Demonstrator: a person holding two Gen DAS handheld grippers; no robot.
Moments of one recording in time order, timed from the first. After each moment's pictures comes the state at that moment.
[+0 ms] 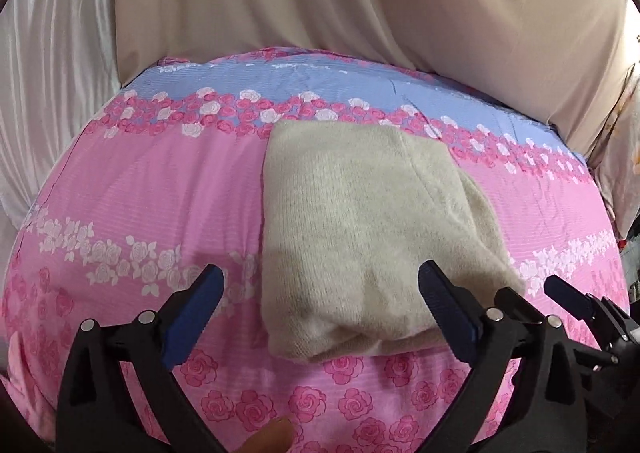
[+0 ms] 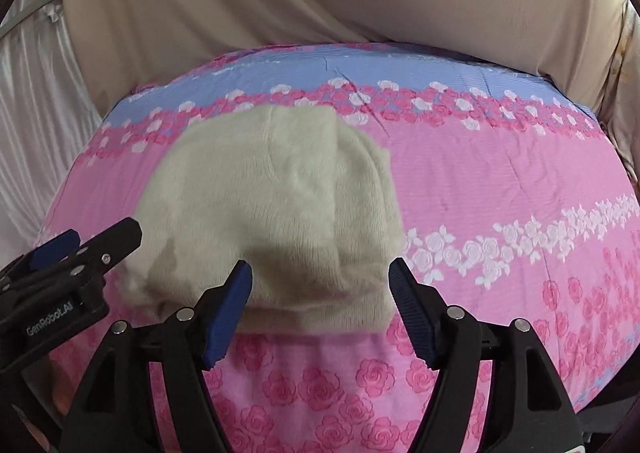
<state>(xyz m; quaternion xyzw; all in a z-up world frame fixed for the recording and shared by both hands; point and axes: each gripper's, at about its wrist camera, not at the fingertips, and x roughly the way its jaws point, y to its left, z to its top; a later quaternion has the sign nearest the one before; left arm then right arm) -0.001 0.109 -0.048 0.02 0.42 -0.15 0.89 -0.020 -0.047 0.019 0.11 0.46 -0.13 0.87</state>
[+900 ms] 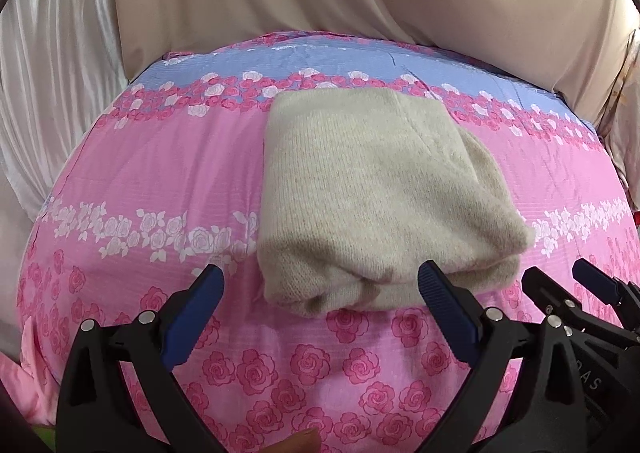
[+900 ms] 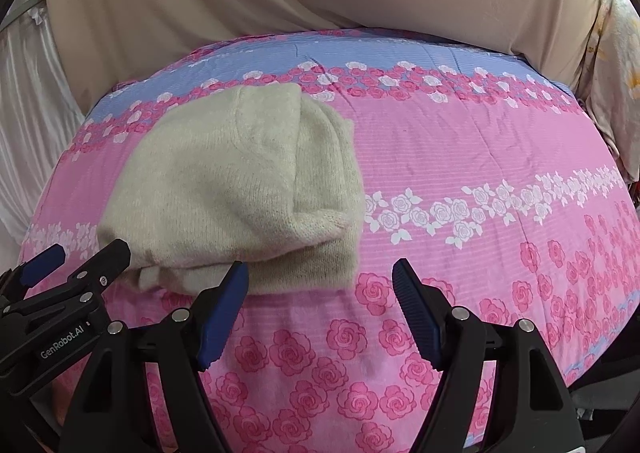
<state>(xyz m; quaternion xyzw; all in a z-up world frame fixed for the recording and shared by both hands) -0.034 0.099 -0.066 0.07 0.43 -0.13 0.89 -0.054 -0.052 0.011 0.12 0.47 -0.15 0.86</state>
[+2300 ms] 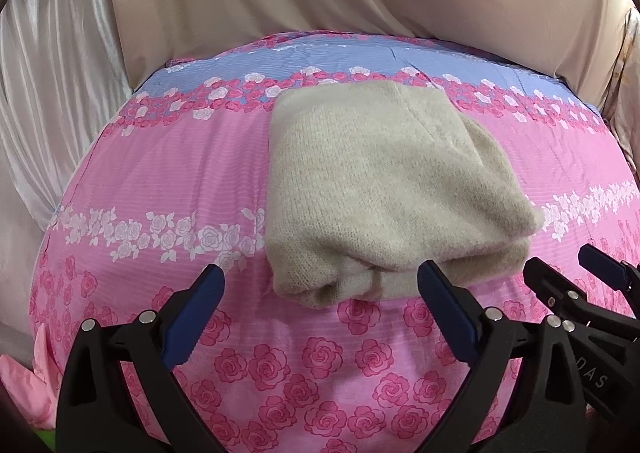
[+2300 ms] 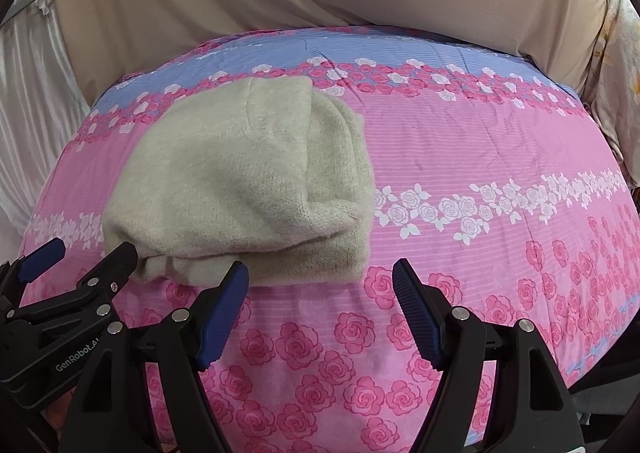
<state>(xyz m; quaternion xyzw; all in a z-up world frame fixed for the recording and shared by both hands) -0.041 0.095 -0.068 0.09 0.43 -0.12 0.89 -0.053 -0.039 0.009 0.12 0.48 -0.15 0.86</state>
